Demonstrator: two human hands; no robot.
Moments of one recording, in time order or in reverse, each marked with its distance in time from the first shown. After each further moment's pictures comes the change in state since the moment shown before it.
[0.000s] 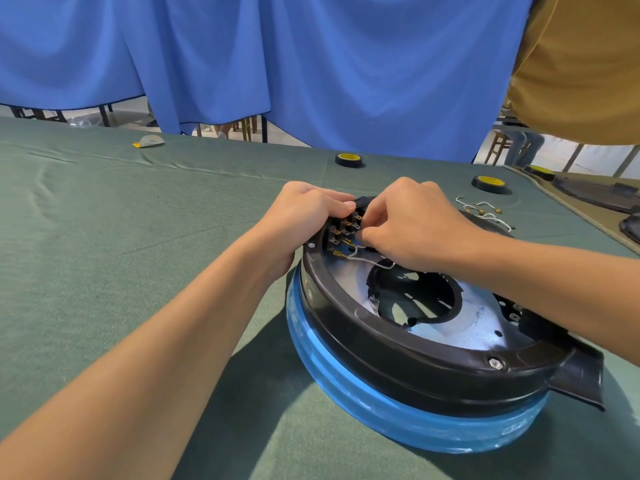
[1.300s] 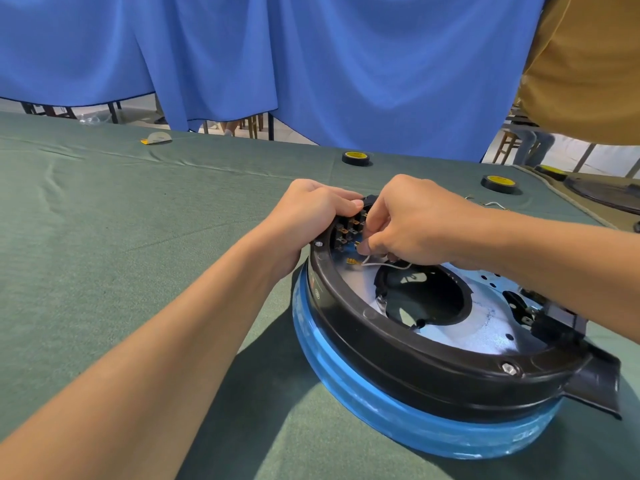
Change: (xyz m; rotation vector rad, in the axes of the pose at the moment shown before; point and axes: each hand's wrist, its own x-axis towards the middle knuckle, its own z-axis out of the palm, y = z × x) left_hand 0.002 -0.001 -0.001 0.013 -0.004 -0.004; right_hand 0.002 -0.012 -0.011 0.038 -0.204 0.015
